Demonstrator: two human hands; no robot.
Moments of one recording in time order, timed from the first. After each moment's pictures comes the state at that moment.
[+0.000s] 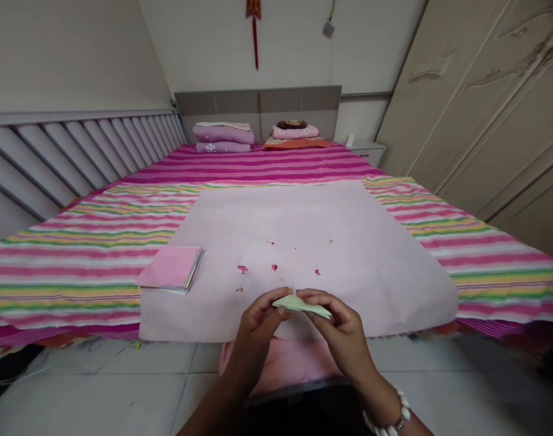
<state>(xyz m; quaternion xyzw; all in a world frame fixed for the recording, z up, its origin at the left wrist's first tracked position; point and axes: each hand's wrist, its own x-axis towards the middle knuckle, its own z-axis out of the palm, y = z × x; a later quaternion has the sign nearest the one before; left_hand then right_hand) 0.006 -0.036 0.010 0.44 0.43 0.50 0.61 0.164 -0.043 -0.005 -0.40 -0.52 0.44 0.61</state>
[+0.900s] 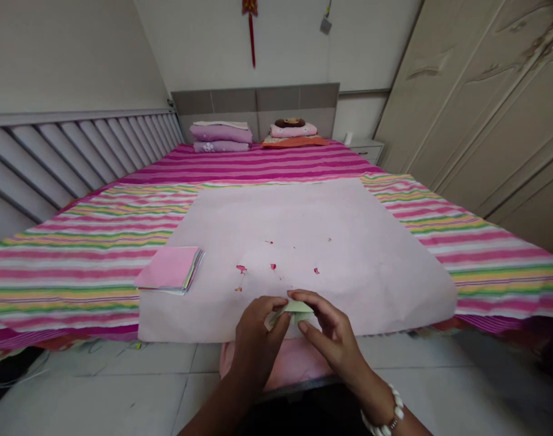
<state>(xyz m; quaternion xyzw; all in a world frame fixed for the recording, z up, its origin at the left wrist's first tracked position) 0.008 -0.037 0.009 0.66 0.55 0.41 0.31 0.161 -0.048 -0.006 -0.38 -0.59 0.44 0.56</state>
